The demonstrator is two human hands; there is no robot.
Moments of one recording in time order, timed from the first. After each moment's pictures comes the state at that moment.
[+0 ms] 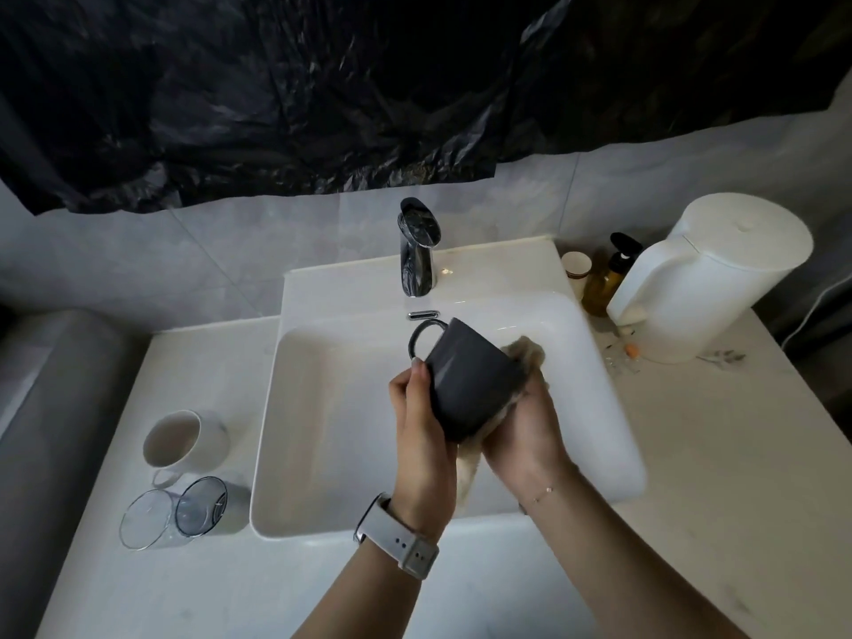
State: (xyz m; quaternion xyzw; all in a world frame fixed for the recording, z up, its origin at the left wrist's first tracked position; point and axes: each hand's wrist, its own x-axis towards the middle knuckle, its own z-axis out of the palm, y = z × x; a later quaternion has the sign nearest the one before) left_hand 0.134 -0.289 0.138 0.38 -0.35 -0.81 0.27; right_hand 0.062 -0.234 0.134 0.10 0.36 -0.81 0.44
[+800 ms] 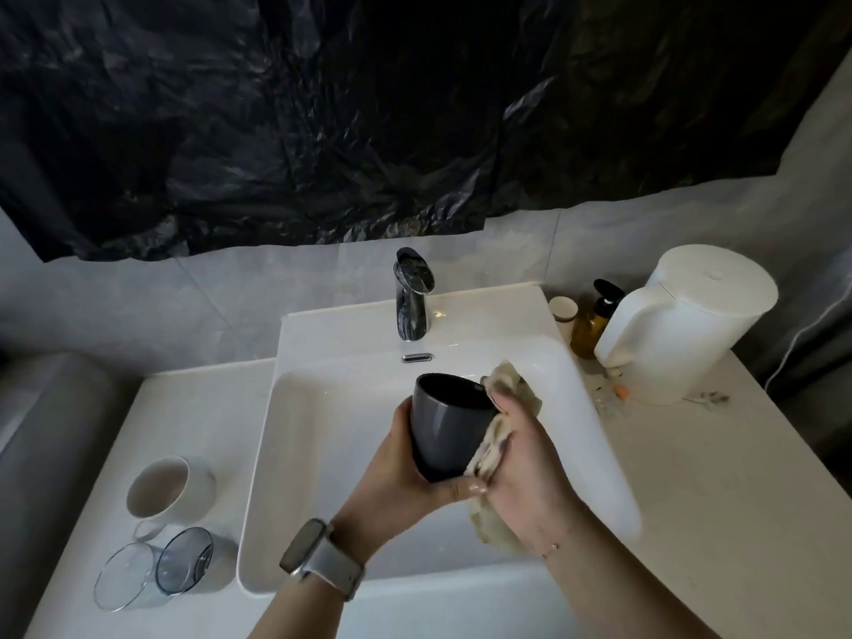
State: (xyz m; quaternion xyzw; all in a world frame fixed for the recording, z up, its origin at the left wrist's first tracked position) left_hand 0.163 -0.340 0.137 0.22 -0.77 -0.60 0.10; right_hand 0.063 -0.233 0.164 0.07 0.41 -0.79 0.46
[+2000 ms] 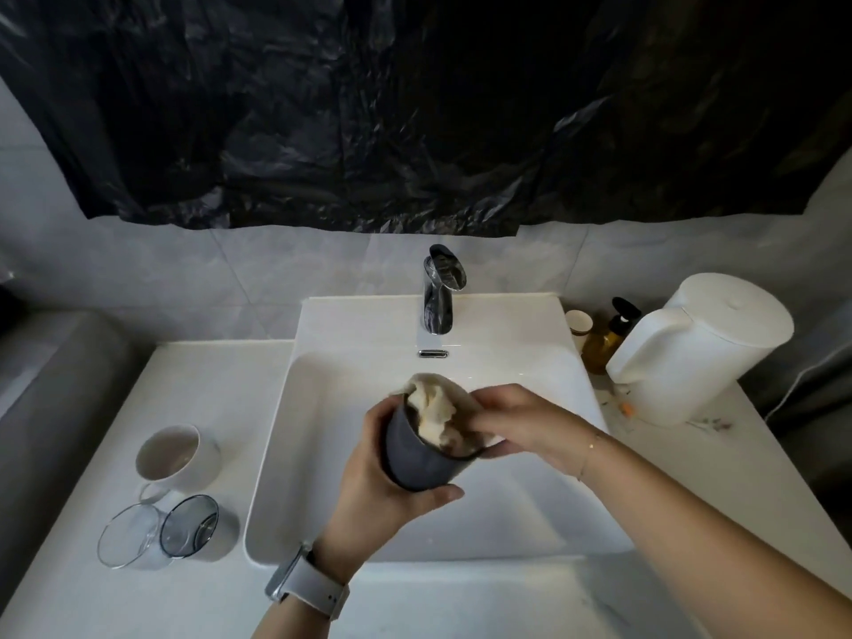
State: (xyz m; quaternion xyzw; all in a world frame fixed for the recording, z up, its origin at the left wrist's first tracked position) left_hand 0.206 -0.341 0.128 0.25 -0.75 -0.55 0.25; right_hand 0.027 -0.247 0.192 -0.28 0.72 -0.37 0.52
